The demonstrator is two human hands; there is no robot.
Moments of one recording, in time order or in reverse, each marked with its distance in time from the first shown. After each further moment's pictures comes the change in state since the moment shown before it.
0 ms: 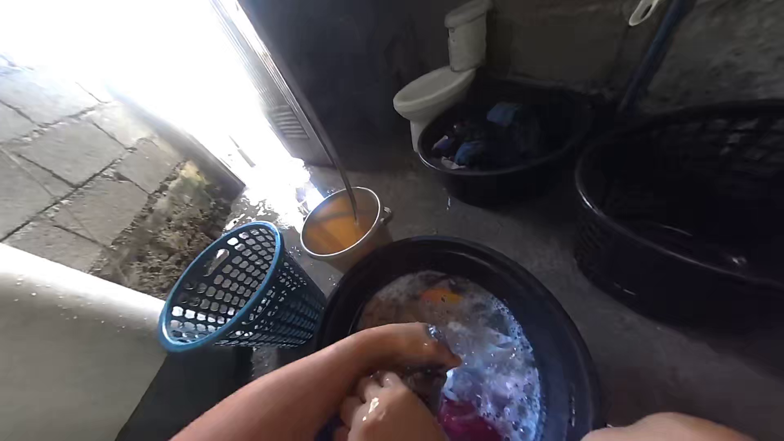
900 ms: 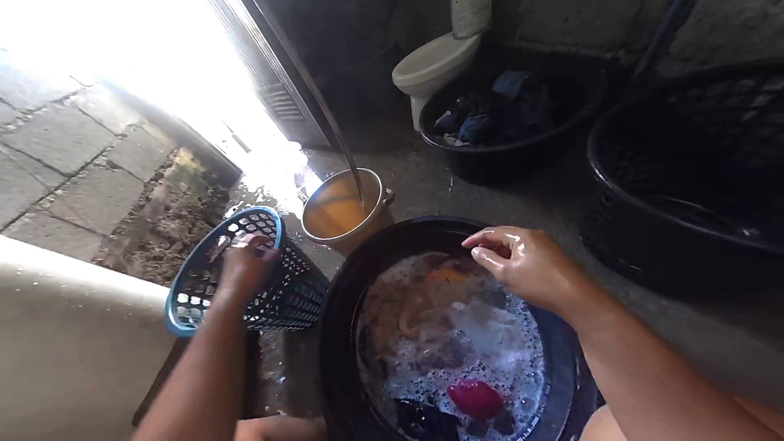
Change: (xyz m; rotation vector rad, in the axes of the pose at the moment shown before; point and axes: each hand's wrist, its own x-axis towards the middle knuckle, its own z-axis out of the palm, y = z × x) left_hand -0.111 -0.185 -0.150 0.281 1.339 -0.227; right_hand -0.024 0.150 -0.100 0.259 0.280 0.730
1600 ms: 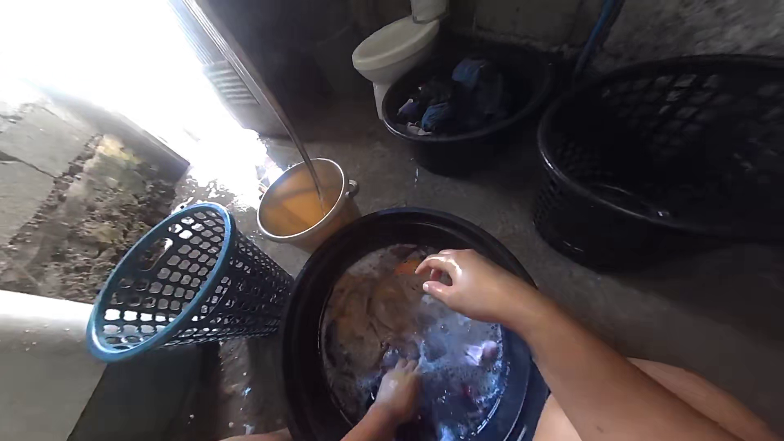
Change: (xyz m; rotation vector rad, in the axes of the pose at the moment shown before) left_hand -0.234 0.121 0.302 0.055 -0.925 0.357; right_hand -0.003 0.009 0.018 -0.171 -0.419 0.103
